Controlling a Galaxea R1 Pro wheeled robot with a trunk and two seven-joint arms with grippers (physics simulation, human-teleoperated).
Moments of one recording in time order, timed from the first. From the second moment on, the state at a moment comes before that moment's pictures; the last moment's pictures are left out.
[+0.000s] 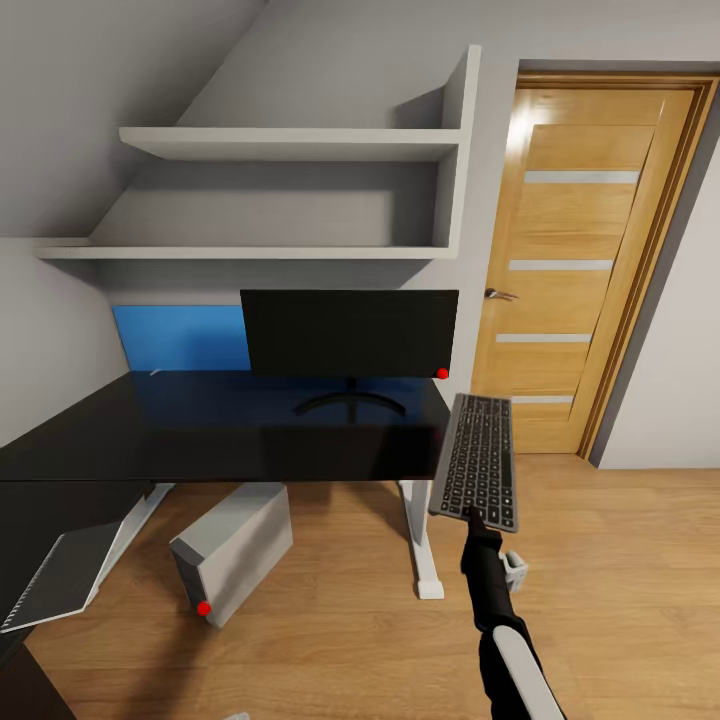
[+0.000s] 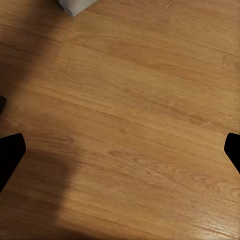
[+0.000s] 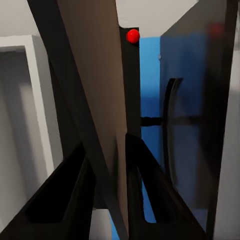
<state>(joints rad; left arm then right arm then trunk) -0.04 0.07 -0.39 -0.80 0.62 0.00 0.37 -0.21 0.17 -0.04 -1.16 -1.49 -0.14 0.30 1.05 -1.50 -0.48</state>
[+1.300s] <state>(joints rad) -0.04 0.07 -0.39 -0.80 0.62 0.00 0.37 -0.21 0.16 0.00 -1.10 -1.52 -0.15 0.30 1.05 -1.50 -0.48</state>
